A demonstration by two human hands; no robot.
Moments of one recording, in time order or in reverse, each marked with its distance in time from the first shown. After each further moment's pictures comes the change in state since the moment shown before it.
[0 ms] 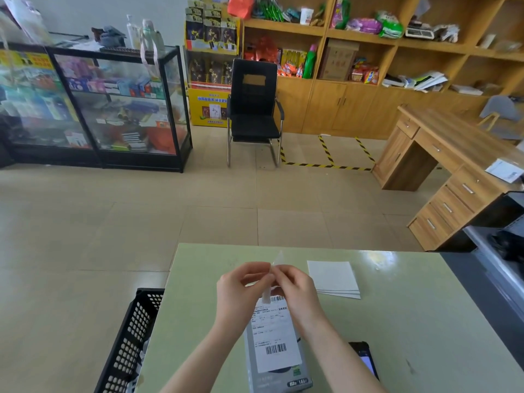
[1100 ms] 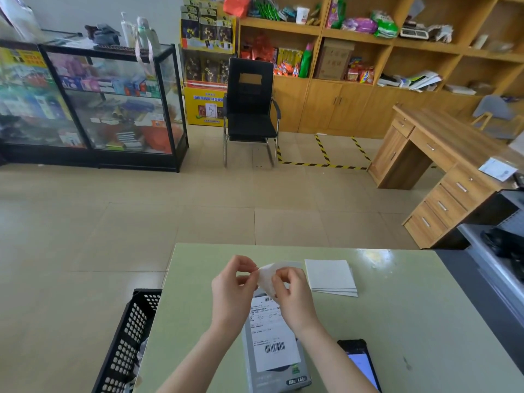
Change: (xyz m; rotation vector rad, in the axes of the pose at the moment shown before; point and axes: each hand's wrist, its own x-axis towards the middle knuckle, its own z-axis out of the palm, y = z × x) left_hand 0.008 -0.017 -0.002 0.117 0.117 0.116; right_hand -0.004 0.010 0.002 -0.421 0.121 -0.096
